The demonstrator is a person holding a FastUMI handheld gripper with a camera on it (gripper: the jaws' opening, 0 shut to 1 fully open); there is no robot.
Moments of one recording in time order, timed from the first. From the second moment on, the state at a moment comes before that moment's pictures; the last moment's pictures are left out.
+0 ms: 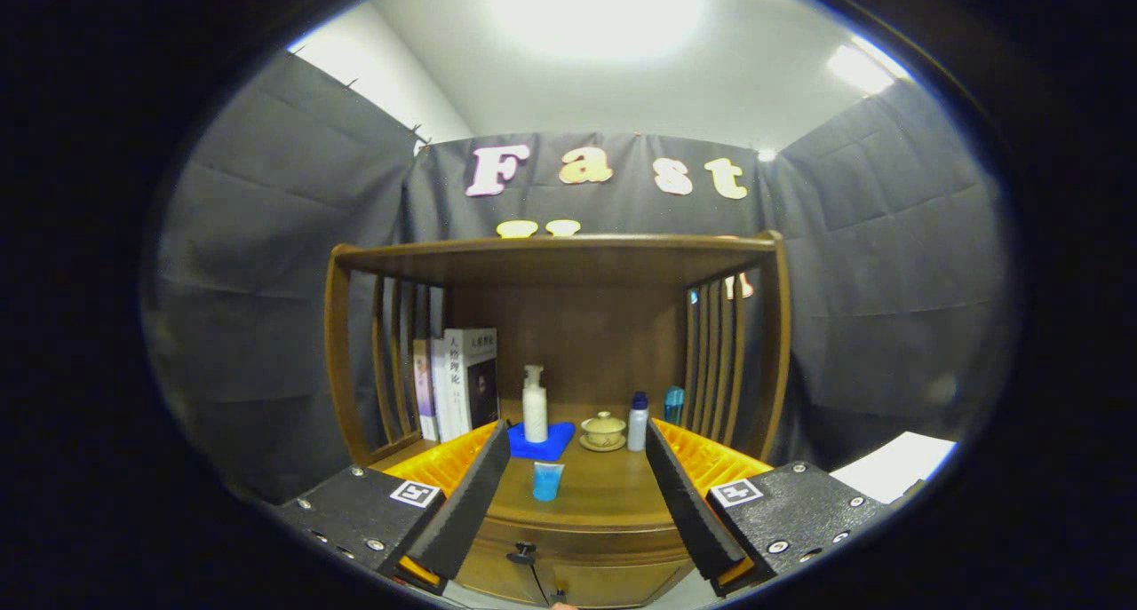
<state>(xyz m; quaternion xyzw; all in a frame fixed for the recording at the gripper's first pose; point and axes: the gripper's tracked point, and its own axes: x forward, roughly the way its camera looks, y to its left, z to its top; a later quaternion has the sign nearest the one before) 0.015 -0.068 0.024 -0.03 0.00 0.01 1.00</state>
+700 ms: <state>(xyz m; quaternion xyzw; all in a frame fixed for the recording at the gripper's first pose) 0.025 -0.053 -0.018 -0.04 0.05 -0.01 1.00</state>
